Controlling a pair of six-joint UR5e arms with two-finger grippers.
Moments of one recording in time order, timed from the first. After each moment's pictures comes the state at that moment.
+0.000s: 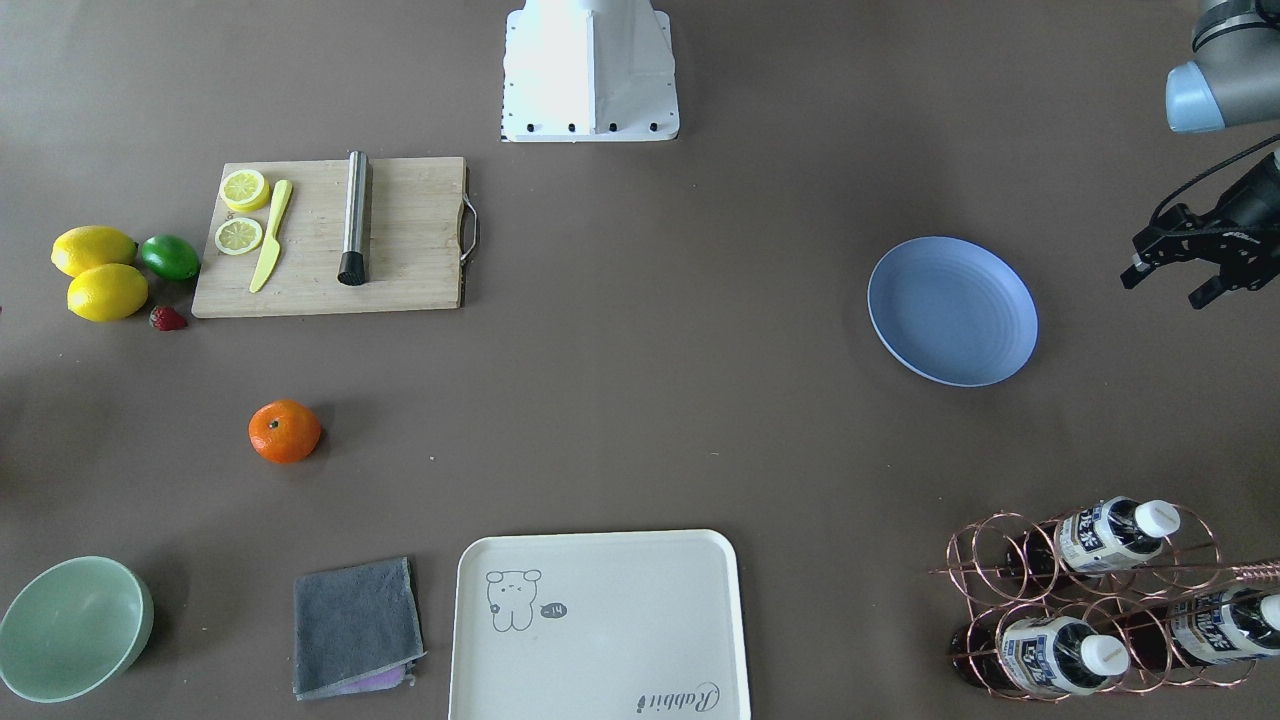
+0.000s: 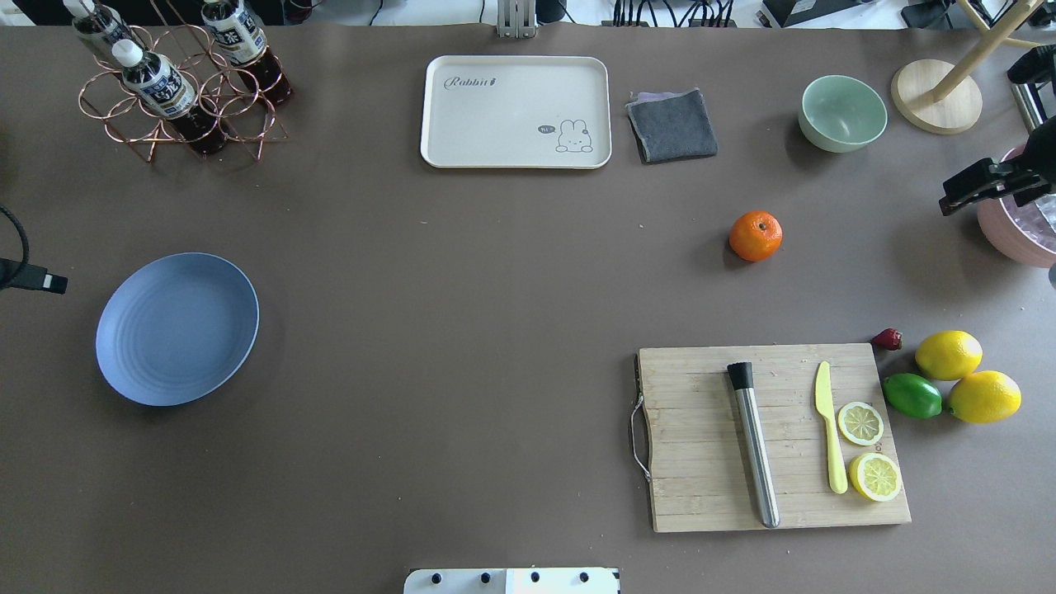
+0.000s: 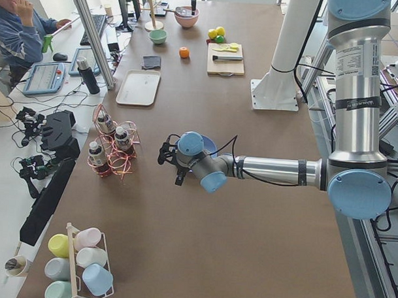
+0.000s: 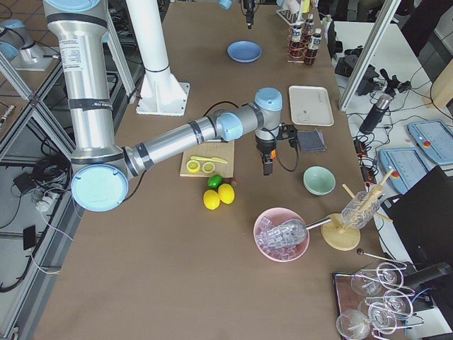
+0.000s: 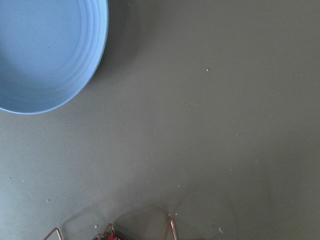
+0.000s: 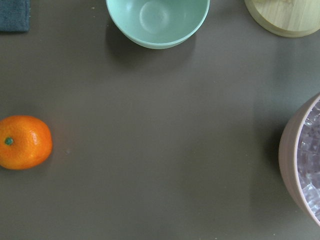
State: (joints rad) left arm -1.08 -1.46 -1.61 -2.46 -2.29 -0.74; right arm 1.17 -1.48 1.89 -1.52 2.19 0.49
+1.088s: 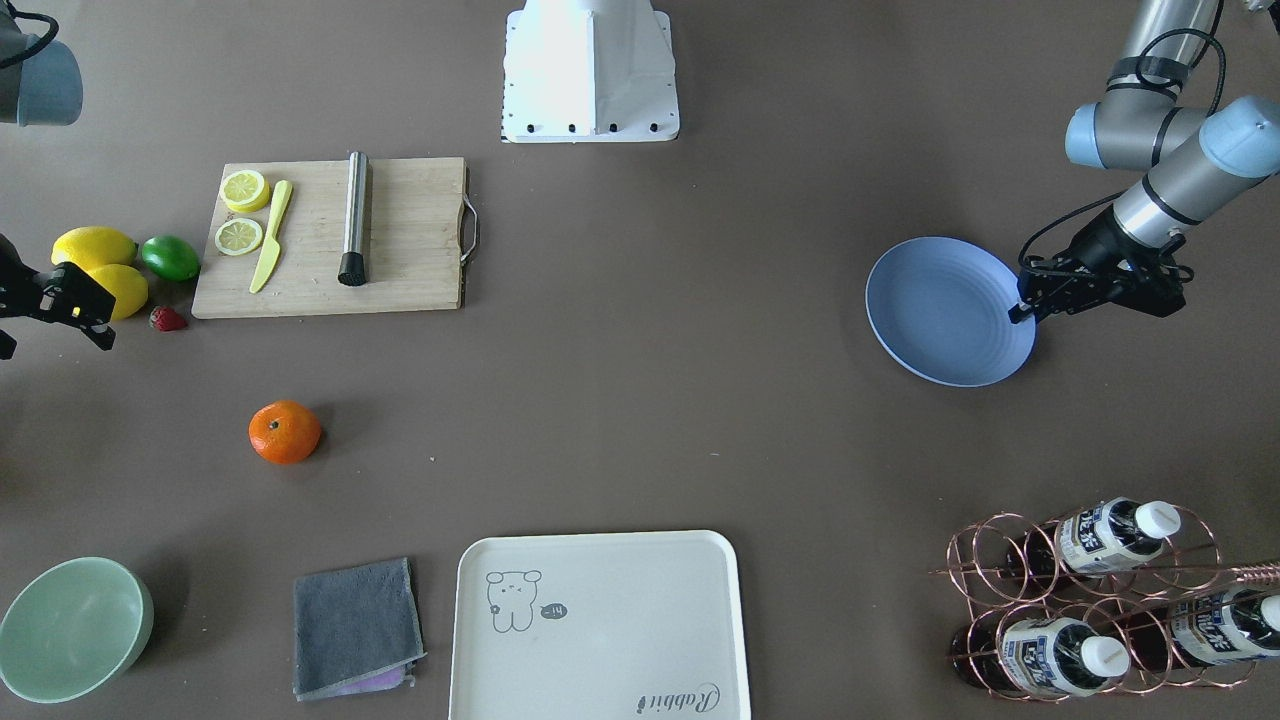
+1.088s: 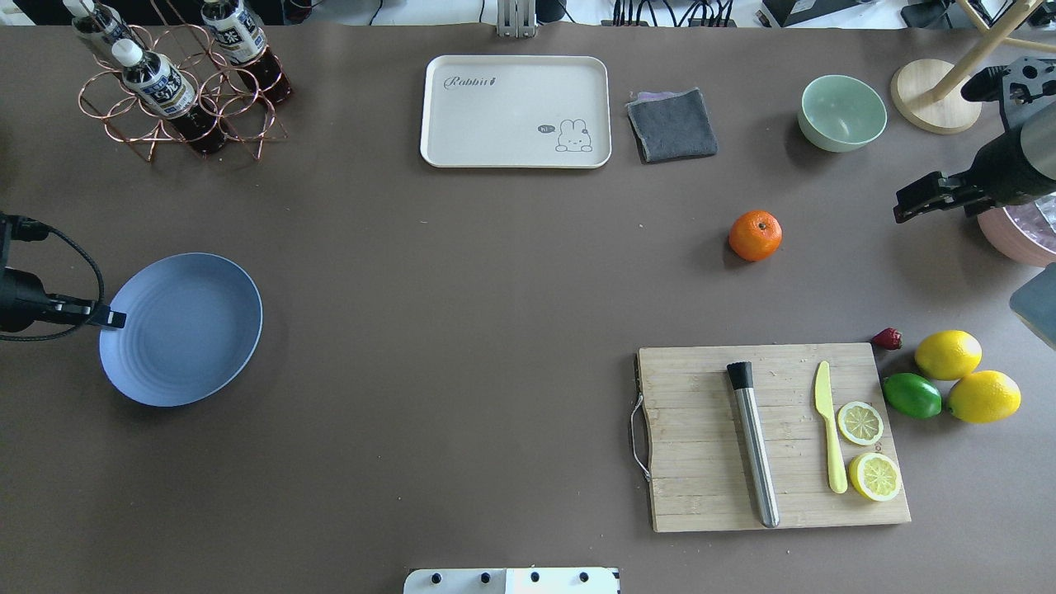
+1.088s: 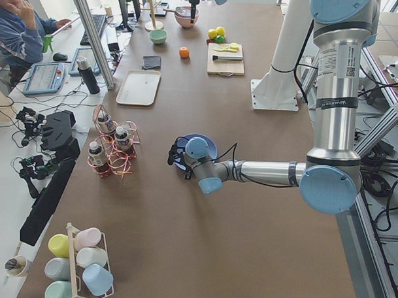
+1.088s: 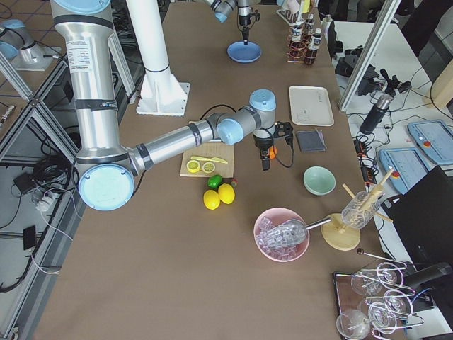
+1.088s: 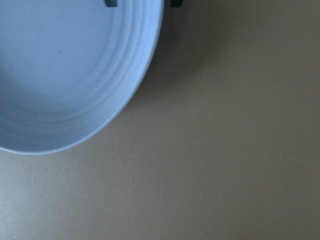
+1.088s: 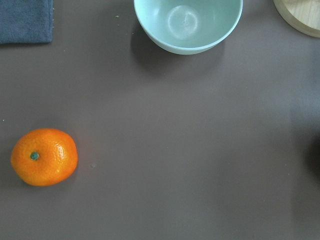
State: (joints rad) left arm -0.92 -1.51 -1.47 -2.69 -2.21 -0.92; right arm 1.10 -1.48 1.87 -1.40 2.15 0.62
